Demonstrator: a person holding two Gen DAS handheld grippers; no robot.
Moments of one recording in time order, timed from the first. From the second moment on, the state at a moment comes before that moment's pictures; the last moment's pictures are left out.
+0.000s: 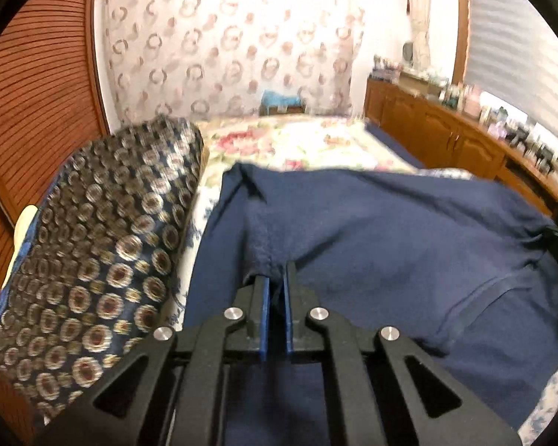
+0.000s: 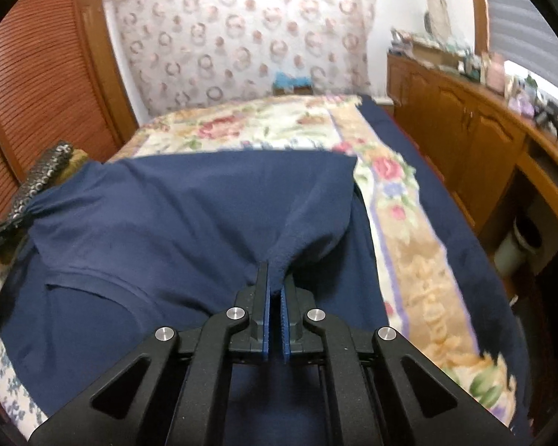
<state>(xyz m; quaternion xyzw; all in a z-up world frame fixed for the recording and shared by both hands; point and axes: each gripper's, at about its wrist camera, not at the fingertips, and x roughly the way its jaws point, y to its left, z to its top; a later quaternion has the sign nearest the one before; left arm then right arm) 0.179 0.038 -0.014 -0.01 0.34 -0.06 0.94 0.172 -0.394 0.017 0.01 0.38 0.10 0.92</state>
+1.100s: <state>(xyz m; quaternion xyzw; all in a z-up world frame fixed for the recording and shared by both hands) 0.042 0.081 -0.031 -0.02 0.37 -0.09 0.92 0.028 -0.401 0.027 -0.01 0.39 0.15 0.91</state>
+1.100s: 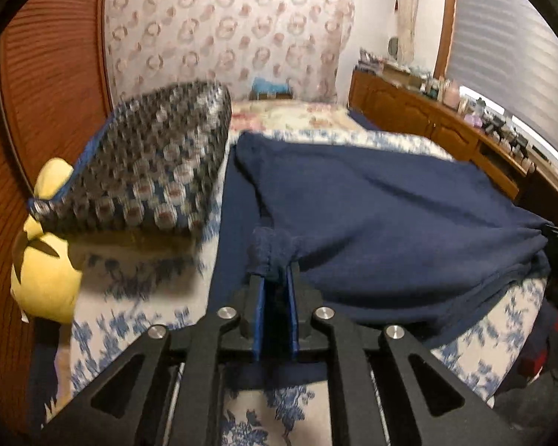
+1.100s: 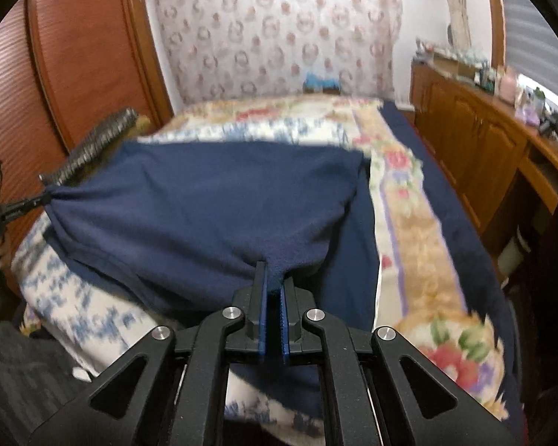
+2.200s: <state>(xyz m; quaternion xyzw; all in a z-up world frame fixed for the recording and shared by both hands) 0.033 0.101 -0.069 -0.02 0.41 -0.05 0.91 0.084 -0.313 -0.013 -0.08 0.40 0.19 0.90</state>
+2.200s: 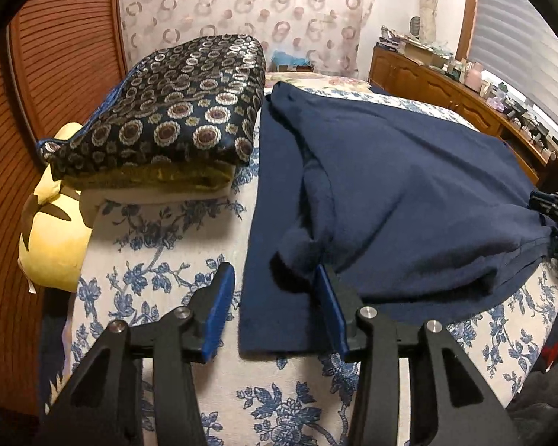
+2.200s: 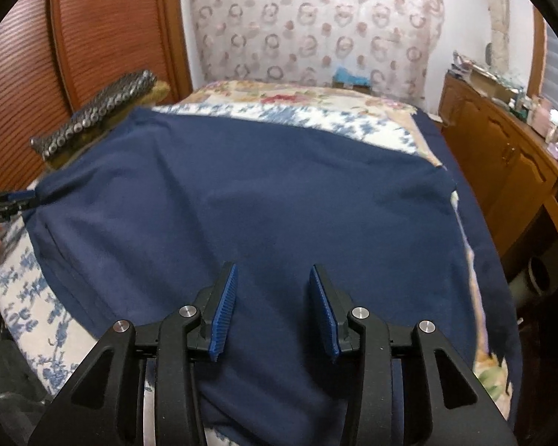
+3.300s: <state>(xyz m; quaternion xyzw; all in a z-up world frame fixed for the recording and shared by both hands) 0.062 0.093 -0.065 -0.03 0.42 -0.06 0.90 0.073 -0.308 -0.030 -0.09 0.39 0.18 0.90</state>
